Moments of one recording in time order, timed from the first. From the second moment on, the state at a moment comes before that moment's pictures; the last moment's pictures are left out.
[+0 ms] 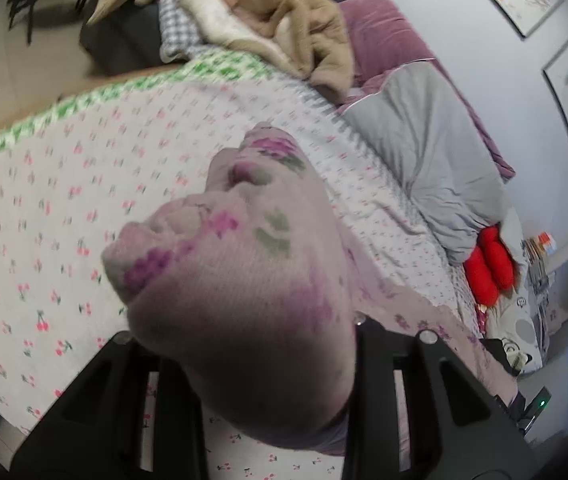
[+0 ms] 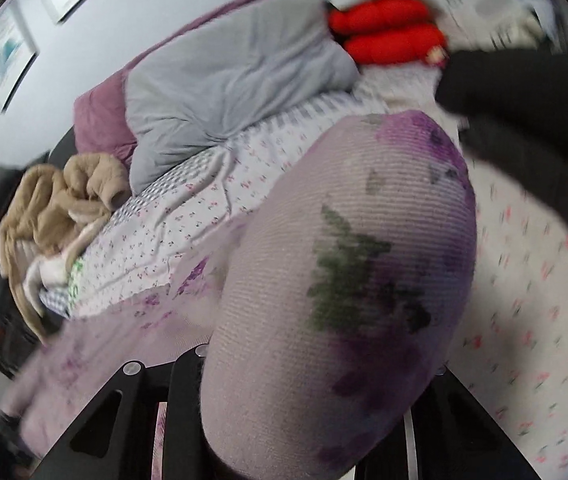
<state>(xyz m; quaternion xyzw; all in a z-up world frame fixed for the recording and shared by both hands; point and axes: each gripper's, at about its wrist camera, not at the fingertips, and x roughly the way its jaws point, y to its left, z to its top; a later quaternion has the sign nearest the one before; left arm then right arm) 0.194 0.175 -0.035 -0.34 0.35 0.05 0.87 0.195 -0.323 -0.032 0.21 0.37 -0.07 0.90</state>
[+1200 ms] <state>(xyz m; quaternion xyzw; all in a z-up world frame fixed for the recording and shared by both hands) 0.033 0.320 -0.152 -0.40 0.24 0.33 0.82 0.529 0.241 -0.136 0.06 0.53 0.34 0.77</state>
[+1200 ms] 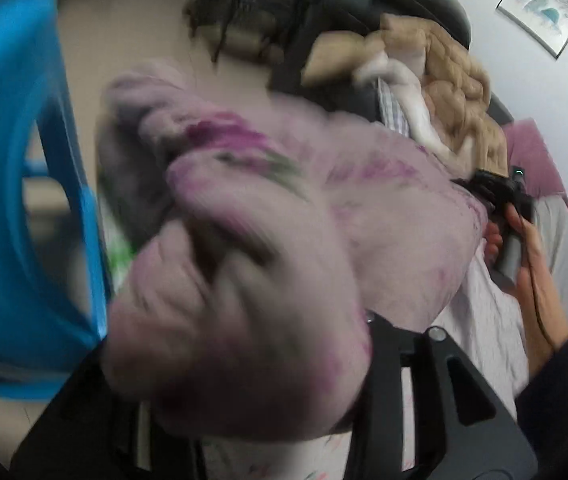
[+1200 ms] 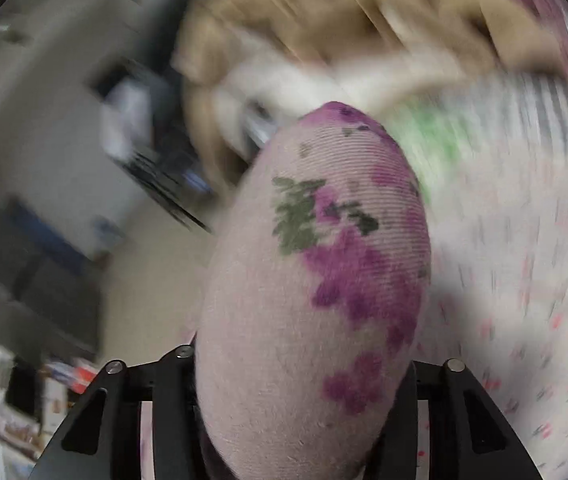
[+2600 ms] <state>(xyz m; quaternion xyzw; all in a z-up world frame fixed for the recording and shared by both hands) -0.036 0.149 0.012 -0.14 0.35 0.31 0.88 0.115 0.019 0.005 -0.06 0.36 0.37 0.86</state>
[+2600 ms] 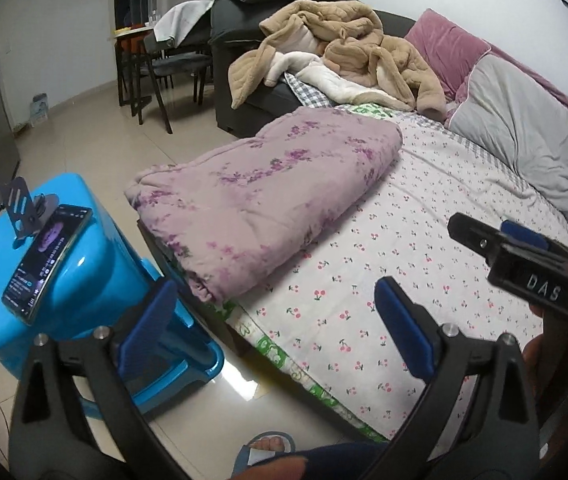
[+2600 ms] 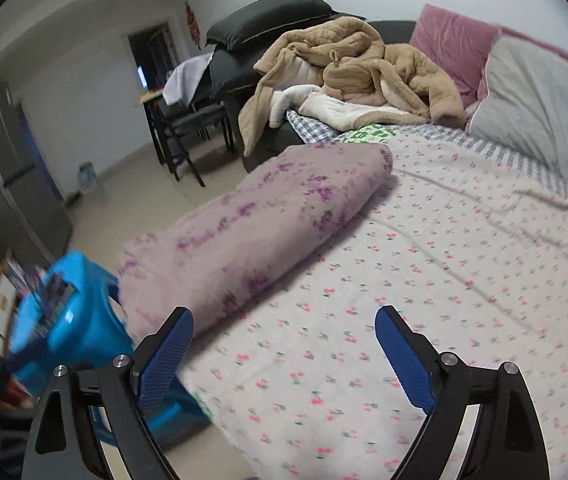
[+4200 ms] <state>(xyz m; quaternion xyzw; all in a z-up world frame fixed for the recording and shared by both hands) 0.018 0.143 -0.019 -0.10 0.40 0.31 0.85 0.136 0.013 -0.018 -0.06 0.36 0.35 0.86</state>
